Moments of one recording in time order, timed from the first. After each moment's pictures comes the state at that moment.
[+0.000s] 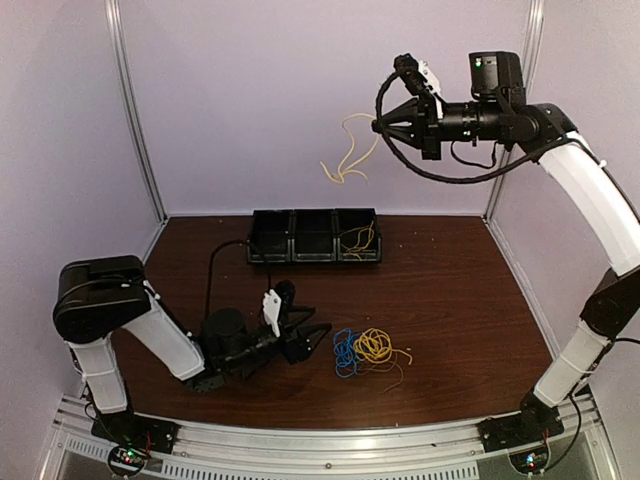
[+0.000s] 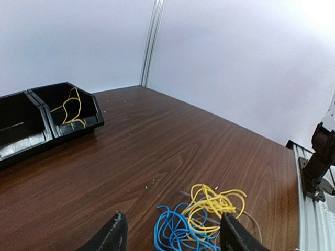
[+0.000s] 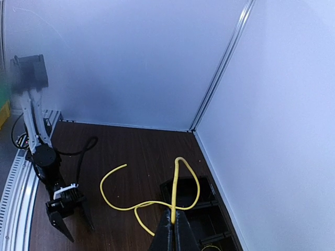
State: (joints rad) left arm -1.07 1.89 0.49 1.37 -0.04 -0.22; right arm 0.56 1.63 2.12 -0.73 -0.69 -0.51
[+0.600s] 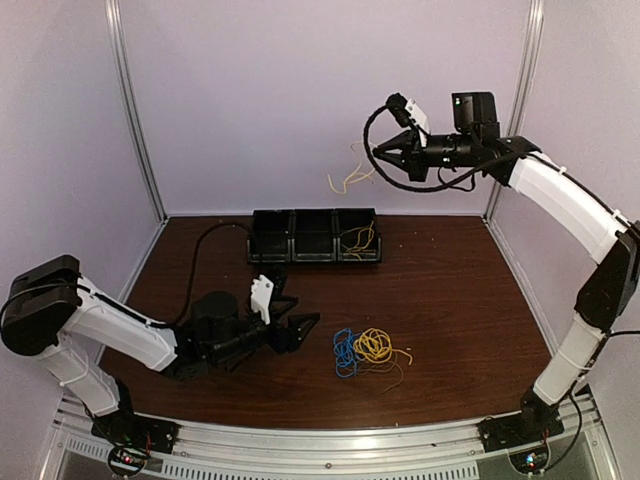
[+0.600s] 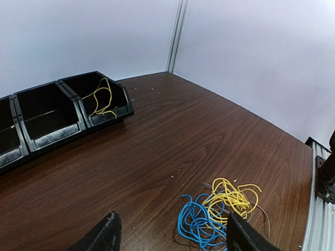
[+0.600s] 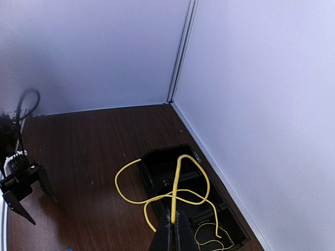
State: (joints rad) left arm -1.07 1.56 0.49 0.93 -0.15 -0.22; right arm 0.44 1.67 1.80 -0.43 -0.66 -0.41
